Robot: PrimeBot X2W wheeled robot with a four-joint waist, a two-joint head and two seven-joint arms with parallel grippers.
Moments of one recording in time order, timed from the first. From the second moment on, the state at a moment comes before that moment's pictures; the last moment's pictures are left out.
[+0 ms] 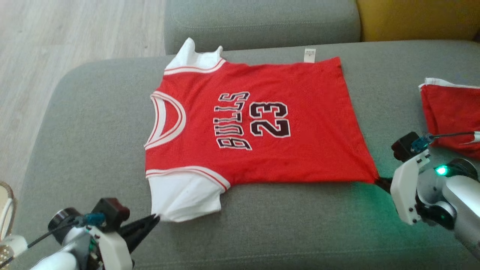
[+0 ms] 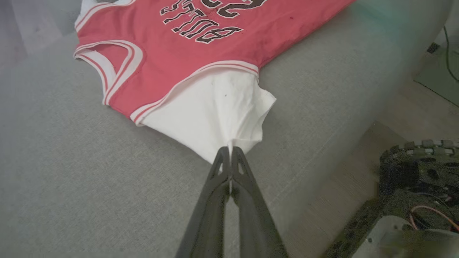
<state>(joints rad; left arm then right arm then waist) -0.22 0.76 -0.89 0.08 -0.63 -0.13 0.05 -0.60 -0.62 0.93 0.64 0.85 0.13 0.32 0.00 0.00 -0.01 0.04</state>
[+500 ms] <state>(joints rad) -0.19 0.88 -1.00 -0.07 -0.84 -0.13 0.16 -0.57 -0.77 1.08 0.45 1.00 0.13 0.49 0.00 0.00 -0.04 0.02</state>
